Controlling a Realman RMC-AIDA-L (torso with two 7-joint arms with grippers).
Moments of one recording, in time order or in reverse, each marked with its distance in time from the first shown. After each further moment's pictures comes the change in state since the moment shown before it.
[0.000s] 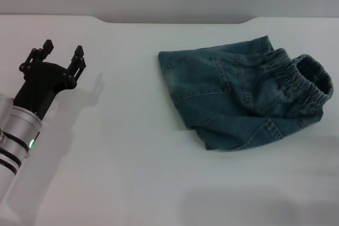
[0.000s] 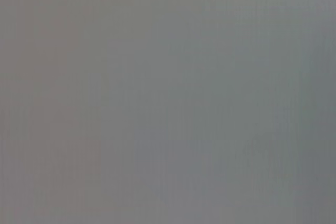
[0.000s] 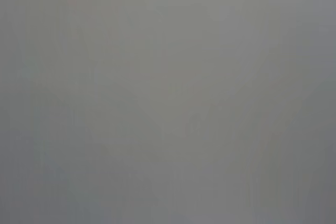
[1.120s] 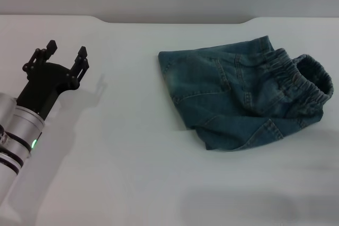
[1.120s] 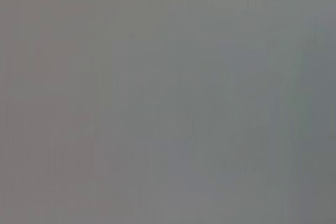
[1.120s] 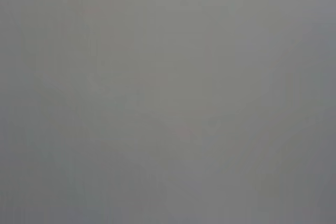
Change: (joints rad) left arm -0.009 -0.001 0.012 0.008 -0.002 0.000 0.001; right arm 0.036 0.003 -0.008 -0.018 -0.007 0.004 -0.003
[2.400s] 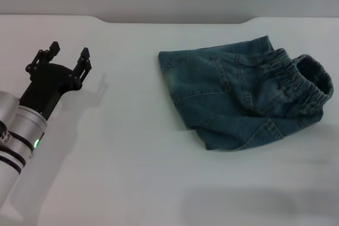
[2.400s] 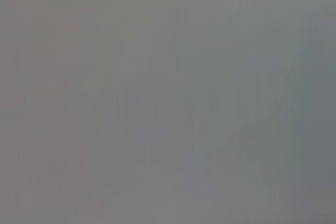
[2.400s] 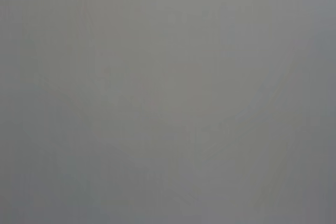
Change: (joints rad) left arm -0.006 -0.003 0.001 0.000 0.000 -0.018 -0.009; right arm 0.035 0.005 0.004 -0.028 0.004 0.004 0.002
